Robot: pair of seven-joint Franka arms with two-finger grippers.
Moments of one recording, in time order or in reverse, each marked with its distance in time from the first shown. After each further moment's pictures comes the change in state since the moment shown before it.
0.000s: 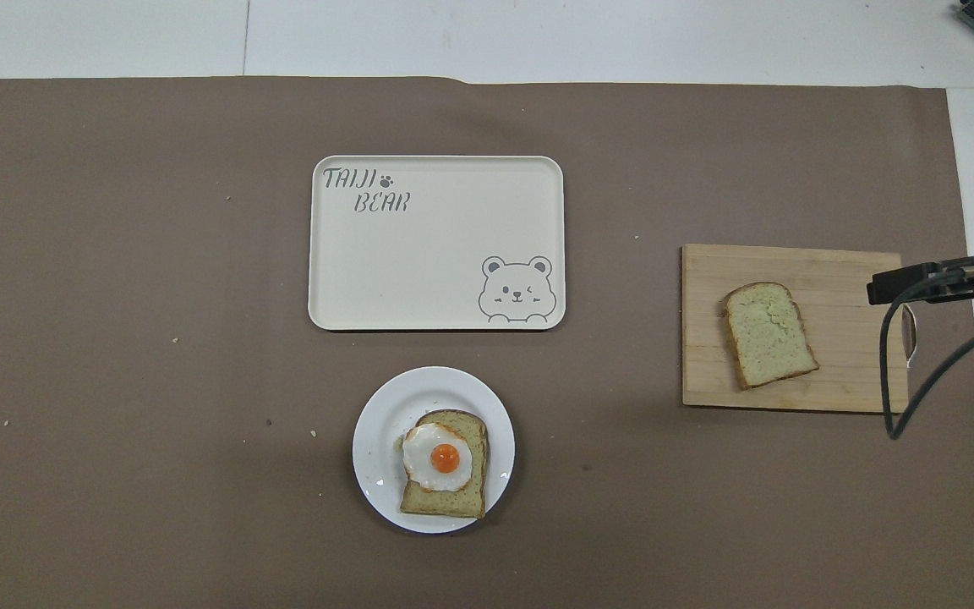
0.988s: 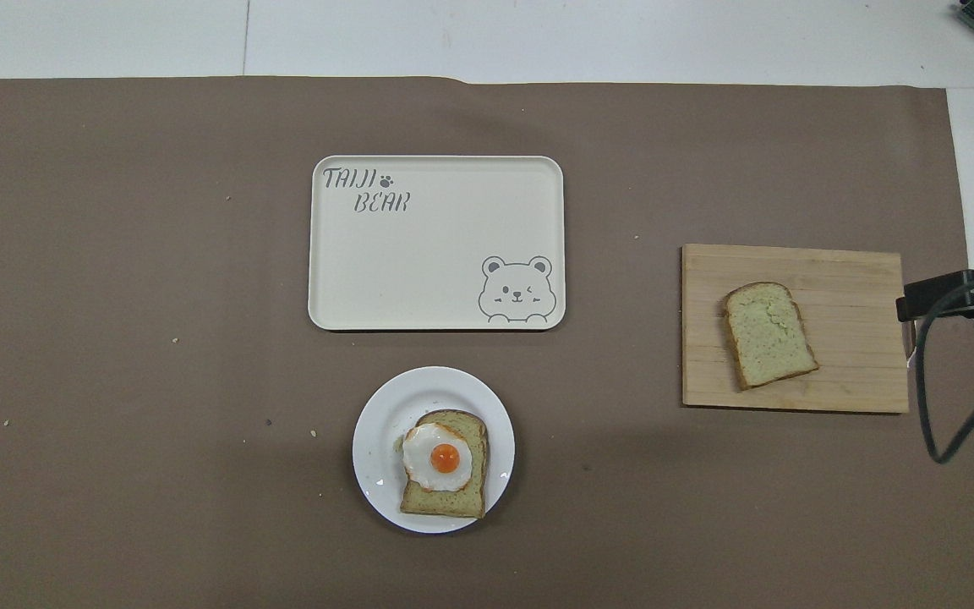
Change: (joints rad) left arm 0.000 0.000 0.000 0.000 0.000 0.000 0.000; right arm 0.003 -0.006 0.000 0.123 -0.001 -0.183 0.079
